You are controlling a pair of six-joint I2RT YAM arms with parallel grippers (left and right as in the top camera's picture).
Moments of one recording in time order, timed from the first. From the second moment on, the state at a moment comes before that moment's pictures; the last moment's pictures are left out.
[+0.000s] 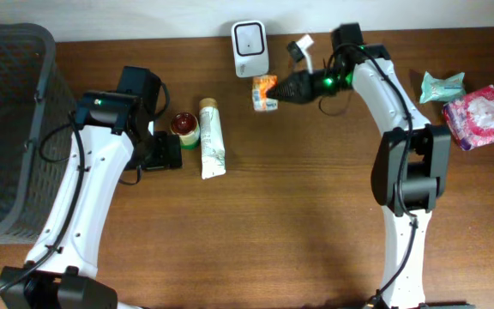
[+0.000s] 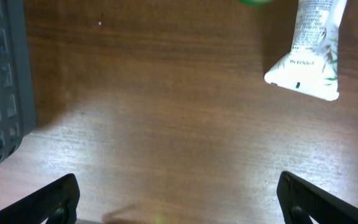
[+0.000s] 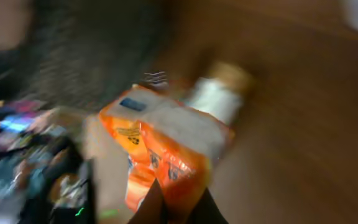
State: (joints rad) left arm -0.17 1.64 1.57 -1.40 -0.13 -0.29; right arm 0.11 2.38 2.07 -0.92 -1.10 -0.20
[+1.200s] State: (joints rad) left arm -0.17 1.64 1.57 -1.40 -0.13 -0.29; right arm 0.41 2.56 2.26 -0.18 0.52 -0.66
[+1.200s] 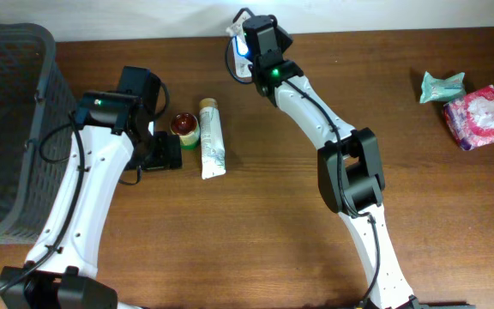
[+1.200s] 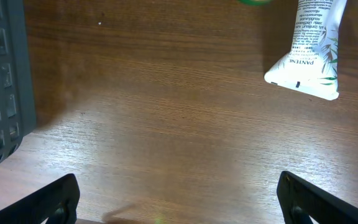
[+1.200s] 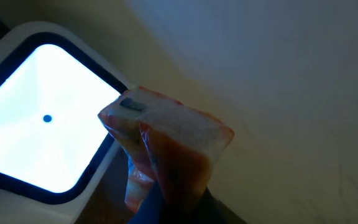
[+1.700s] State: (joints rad) left arm -0.17 1.64 1.57 -1.40 -0.13 -0.29; right arm -0.09 2.39 2.32 -0.95 0.43 -0.26
